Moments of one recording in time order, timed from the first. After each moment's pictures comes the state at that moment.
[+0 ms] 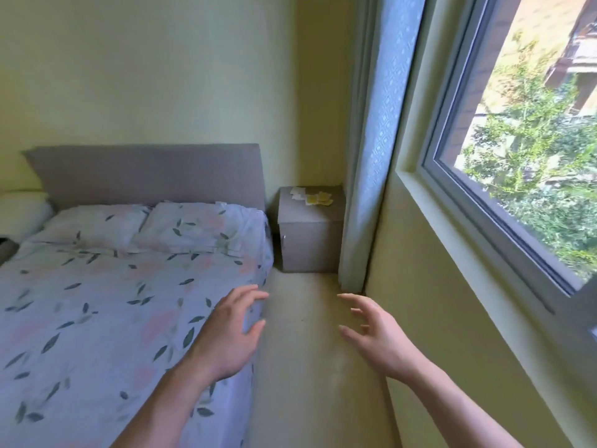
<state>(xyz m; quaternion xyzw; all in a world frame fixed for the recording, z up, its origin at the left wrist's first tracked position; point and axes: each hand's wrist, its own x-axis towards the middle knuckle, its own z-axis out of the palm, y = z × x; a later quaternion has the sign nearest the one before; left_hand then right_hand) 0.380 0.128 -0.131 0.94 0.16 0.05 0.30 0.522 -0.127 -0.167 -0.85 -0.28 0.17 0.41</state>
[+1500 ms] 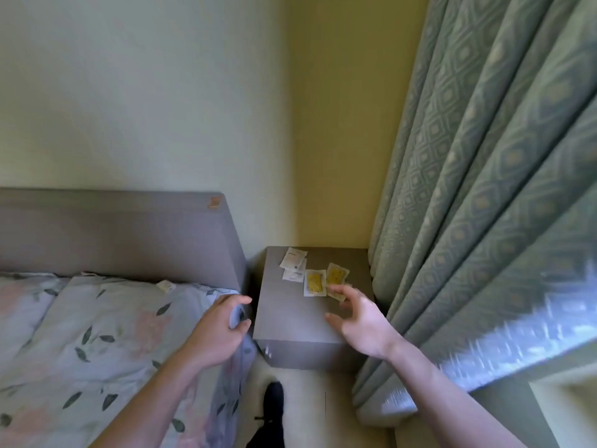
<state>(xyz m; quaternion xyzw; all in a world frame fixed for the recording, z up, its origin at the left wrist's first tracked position) 1.177 0.514 -0.231 0.91 0.25 -0.02 0.33 1.339 0.257 -0.217 -0.84 -0.23 0.28 0.39</state>
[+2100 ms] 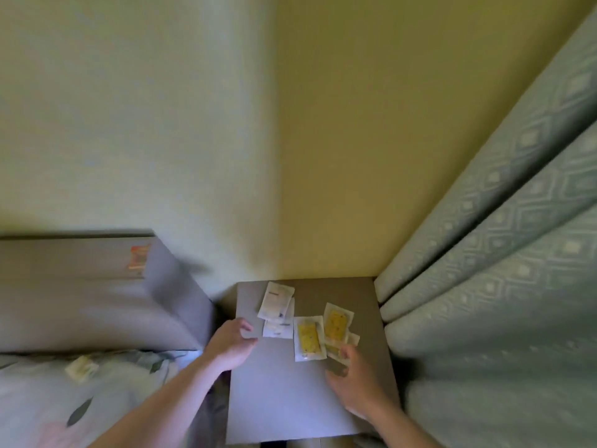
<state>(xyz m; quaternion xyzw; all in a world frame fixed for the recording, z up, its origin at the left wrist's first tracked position) 1.476 0.678 -0.430 0.83 0.34 -0.24 0.38 1.527 0.406 -0.417 -0.85 0.00 0.39 0.35</state>
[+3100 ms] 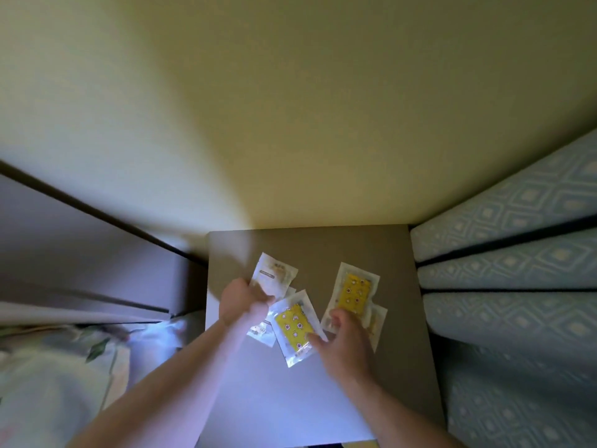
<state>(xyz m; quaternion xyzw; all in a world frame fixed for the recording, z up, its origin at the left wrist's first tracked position) 1.574 0.665 -0.640 0.76 0.48 -0.23 0.39 1.571 0.458 -0.635 -0.91 0.05 0.29 0.29</state>
